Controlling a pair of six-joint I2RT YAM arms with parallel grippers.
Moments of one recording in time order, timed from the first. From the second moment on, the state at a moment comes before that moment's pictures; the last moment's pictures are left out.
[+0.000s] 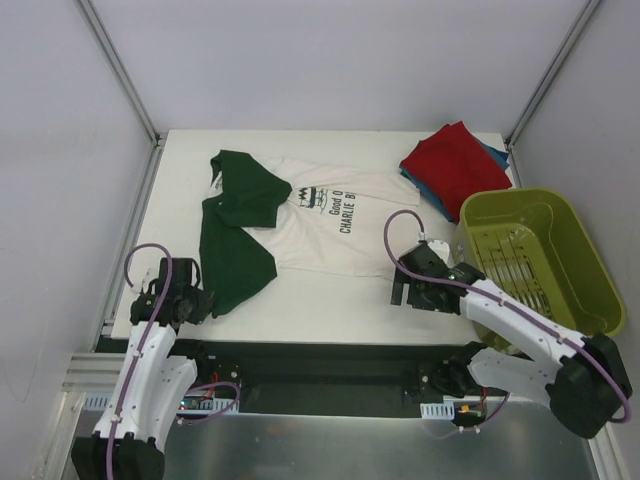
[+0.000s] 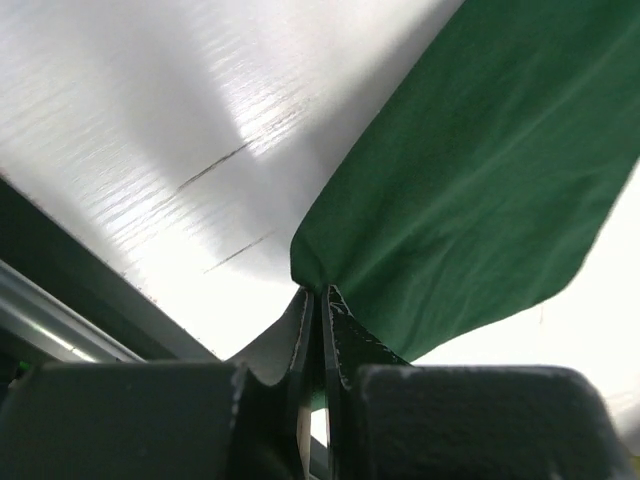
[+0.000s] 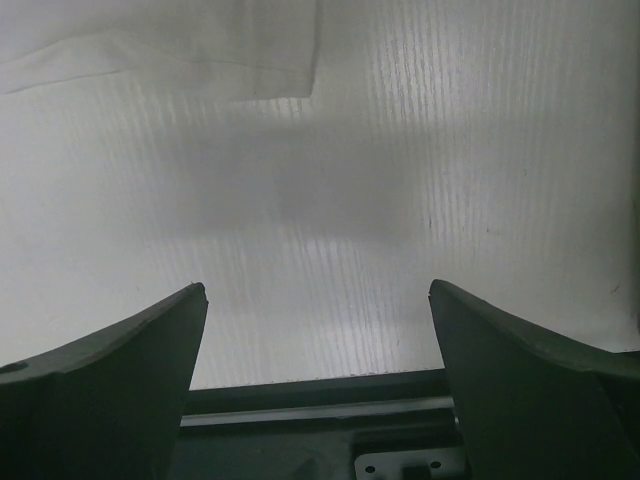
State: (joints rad) left arm -0.01 0.65 0.46 -0.94 -0.09 -1.14; right arm 0.68 1.00 0.63 -0.81 0.30 0.74
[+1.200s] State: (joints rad) left arm -0.01 0.43 0.53 -1.19 -0.17 -1.30; right arm 0.49 1.49 0.79 -0.60 0.17 0.50
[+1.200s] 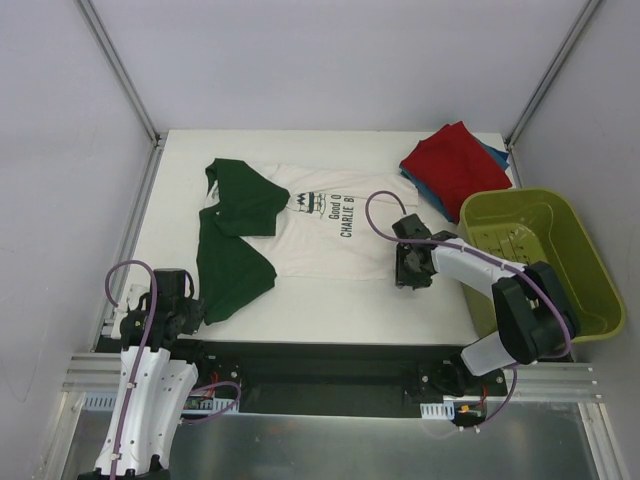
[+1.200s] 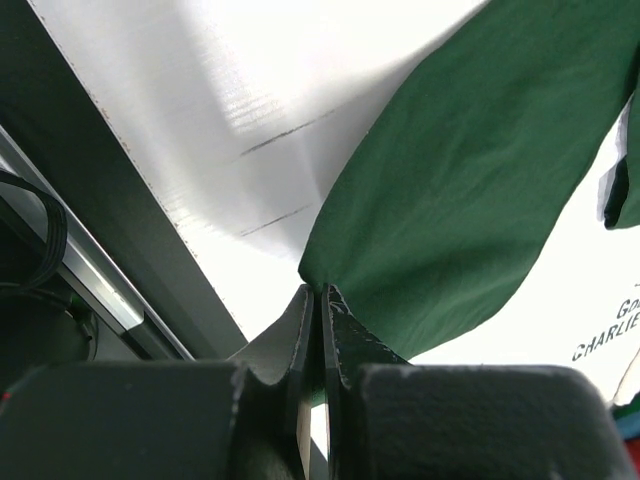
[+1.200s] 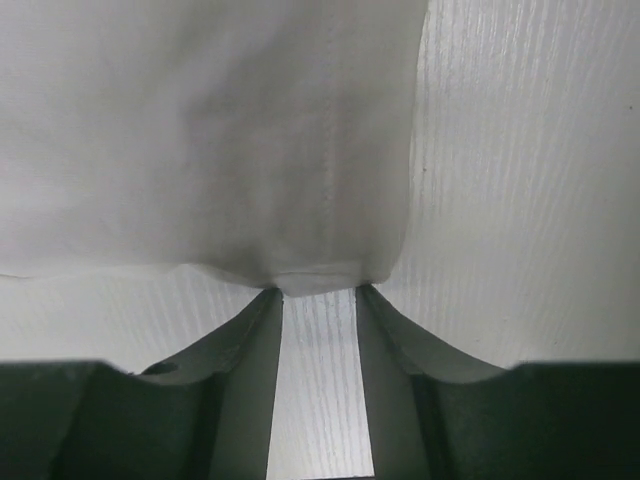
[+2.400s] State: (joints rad) left arm -0.01 0.58 0.65 -1.05 -0.07 -1.30; right arm 0.55 1.28 0.85 -0.72 0.12 0.47
